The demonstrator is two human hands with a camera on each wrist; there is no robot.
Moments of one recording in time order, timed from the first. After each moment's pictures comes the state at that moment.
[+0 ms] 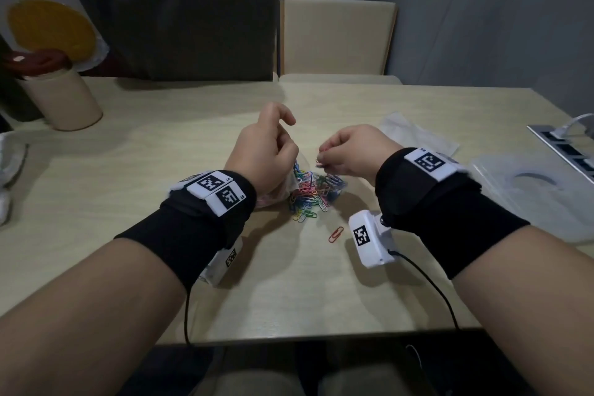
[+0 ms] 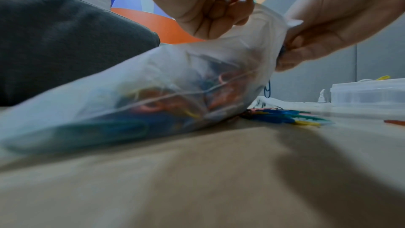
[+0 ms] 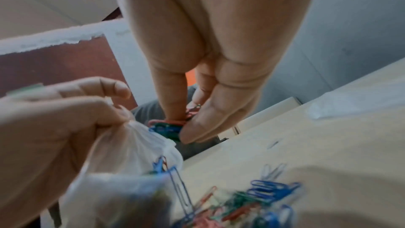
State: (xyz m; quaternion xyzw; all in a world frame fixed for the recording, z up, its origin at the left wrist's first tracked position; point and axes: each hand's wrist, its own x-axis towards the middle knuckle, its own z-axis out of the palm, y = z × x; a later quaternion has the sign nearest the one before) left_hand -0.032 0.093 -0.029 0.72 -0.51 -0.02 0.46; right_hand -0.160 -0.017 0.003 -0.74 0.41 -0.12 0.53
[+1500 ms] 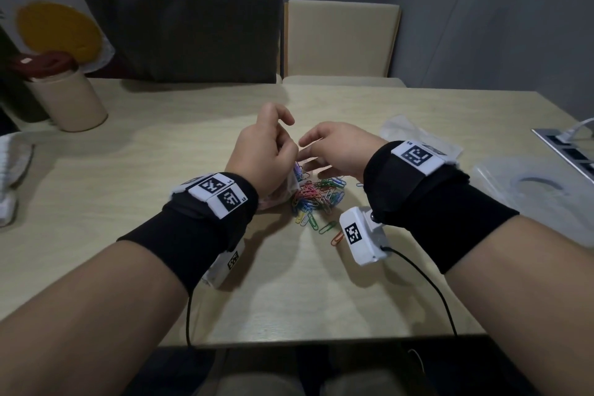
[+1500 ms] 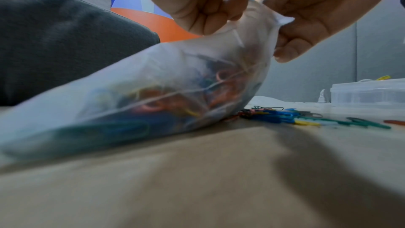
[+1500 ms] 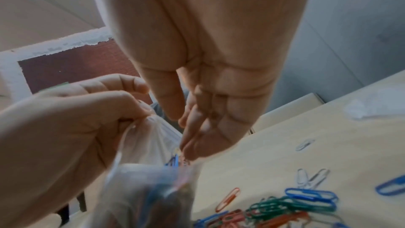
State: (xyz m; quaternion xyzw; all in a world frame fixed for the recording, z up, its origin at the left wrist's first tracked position) left_hand -0.032 0.096 -0.025 0.72 -0.50 0.00 0.48; right_hand -0.139 0.004 0.022 -0.76 0.37 -0.05 0.53
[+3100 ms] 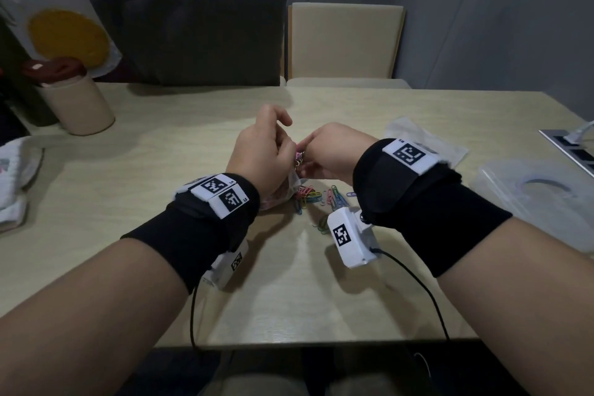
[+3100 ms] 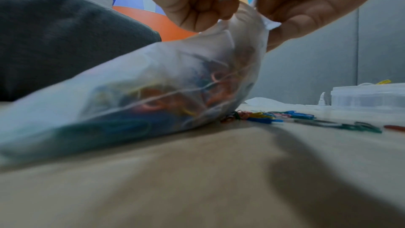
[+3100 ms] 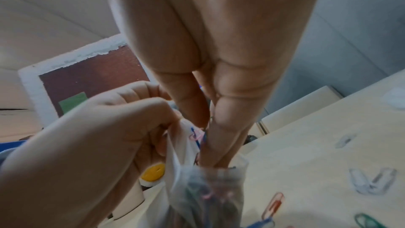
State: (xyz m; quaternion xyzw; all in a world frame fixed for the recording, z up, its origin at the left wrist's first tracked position) left_hand -0.030 0.096 -0.023 0.74 -0.48 0.03 0.47; right_hand -0.126 0.004 0.018 -0.75 0.35 -0.05 0.55
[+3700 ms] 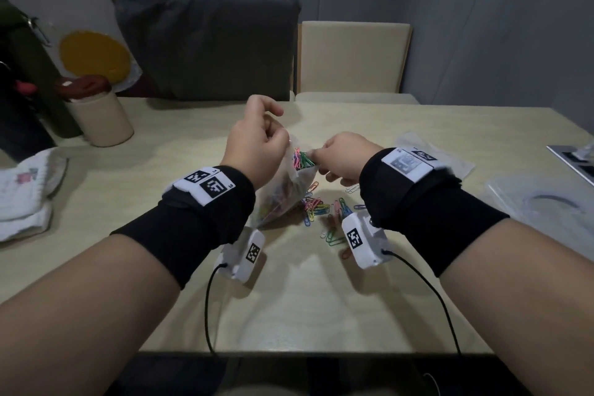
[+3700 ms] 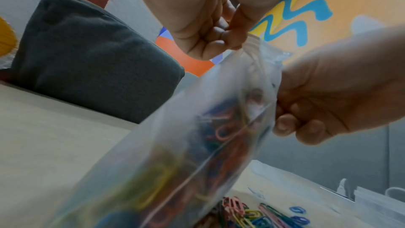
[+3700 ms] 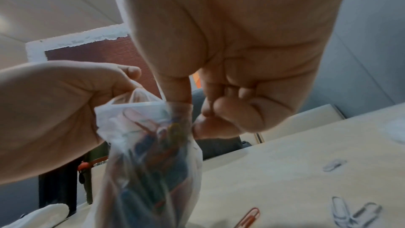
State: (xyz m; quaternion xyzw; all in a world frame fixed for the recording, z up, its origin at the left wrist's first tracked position) left_hand -0.016 0.105 0.007 0.73 -0.44 0.01 0.53; right_hand -0.130 0.005 0.032 -0.86 0.39 -0.02 0.34
